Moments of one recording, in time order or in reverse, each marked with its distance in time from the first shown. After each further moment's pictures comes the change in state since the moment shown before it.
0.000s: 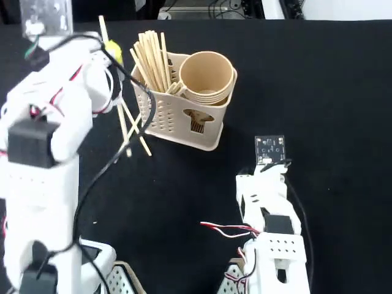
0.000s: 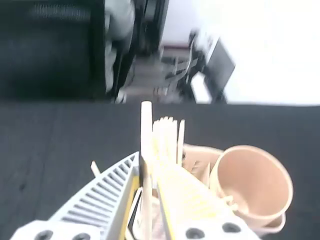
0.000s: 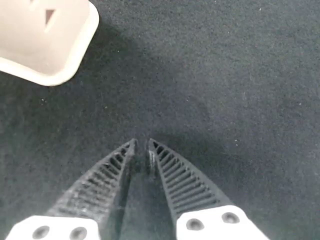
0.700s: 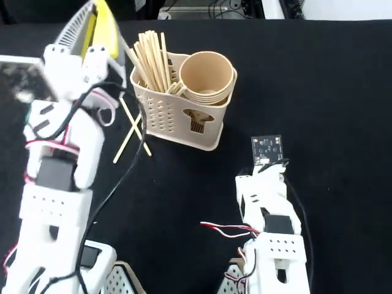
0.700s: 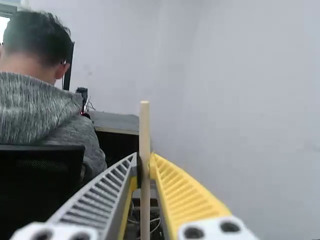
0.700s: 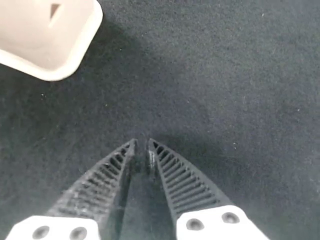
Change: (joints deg) left arm 1.1 -19.2 42.4 -62.5 -0.1; right arm 0.0 0.0 0.0 0.0 2.7
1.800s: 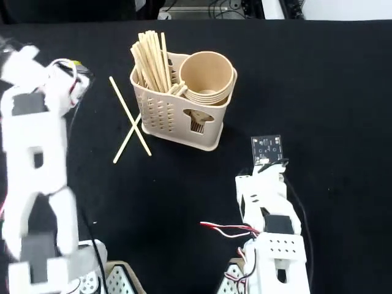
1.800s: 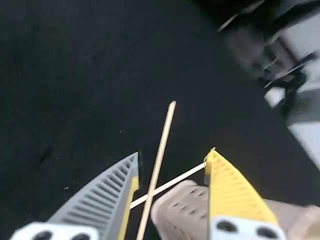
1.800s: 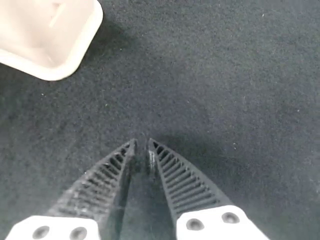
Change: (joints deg) left arm -20.0 32.3 -20.8 51.9 33.8; right arm 0.0 0.0 0.0 0.0 0.2
